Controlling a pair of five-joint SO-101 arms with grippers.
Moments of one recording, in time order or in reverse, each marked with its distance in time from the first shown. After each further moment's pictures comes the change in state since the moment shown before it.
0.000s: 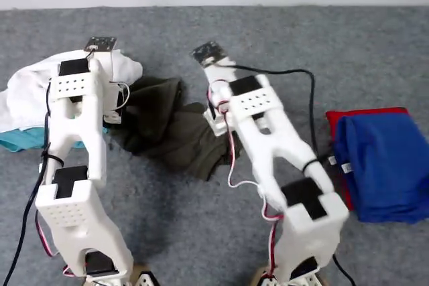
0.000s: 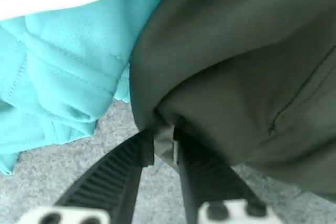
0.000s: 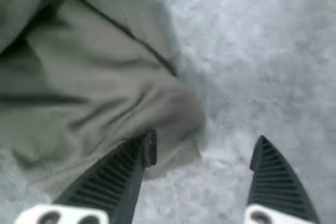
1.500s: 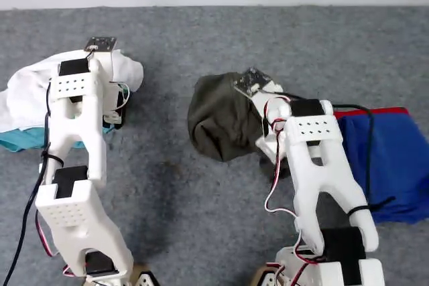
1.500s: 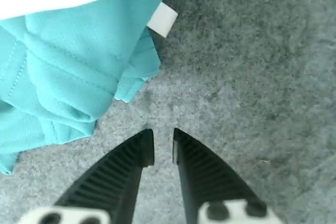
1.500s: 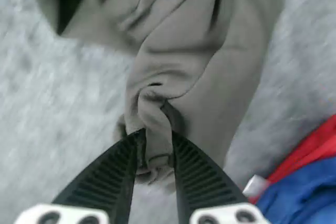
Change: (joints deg) left arm 0.0 0.0 0.0 0.1 0.0; right arm 15.5 -26.6 26.2 0.8 24.4
